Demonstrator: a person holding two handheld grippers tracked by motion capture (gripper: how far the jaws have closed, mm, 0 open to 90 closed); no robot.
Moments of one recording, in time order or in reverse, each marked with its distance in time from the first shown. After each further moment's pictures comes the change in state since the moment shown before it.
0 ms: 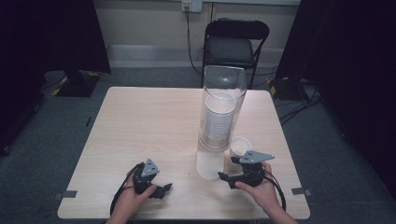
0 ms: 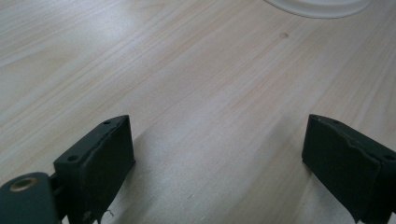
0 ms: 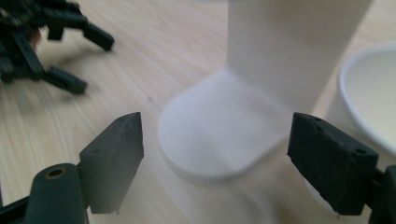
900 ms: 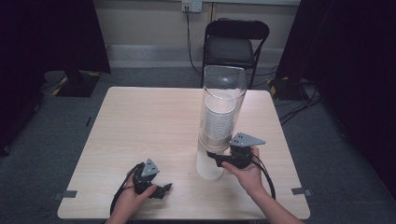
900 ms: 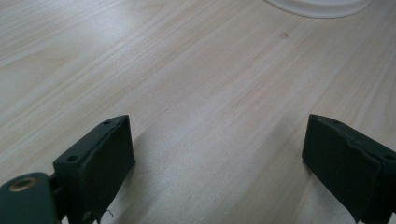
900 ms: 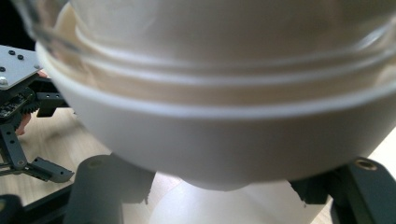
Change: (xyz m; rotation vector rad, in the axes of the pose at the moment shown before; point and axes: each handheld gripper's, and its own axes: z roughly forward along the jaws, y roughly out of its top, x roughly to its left) left arm 0.000 0.000 0.000 0.000 0.000 0.000; right arm 0.002 0.053 0.024 -0.168 -0.038 -0.032
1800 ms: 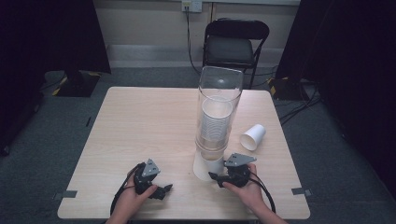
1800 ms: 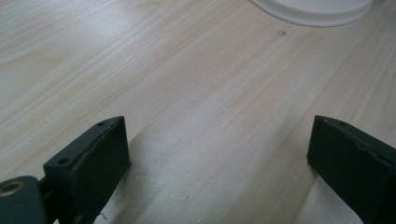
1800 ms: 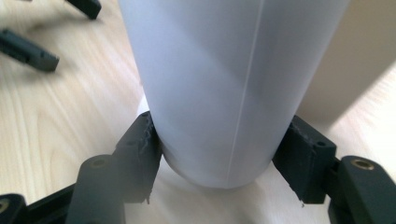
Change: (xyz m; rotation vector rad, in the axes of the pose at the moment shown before) left arm -0.001 0.001 0.001 0.002 -0.007 0.002; right arm 0.011 -0.067 0.003 0.227 0.015 -0.054
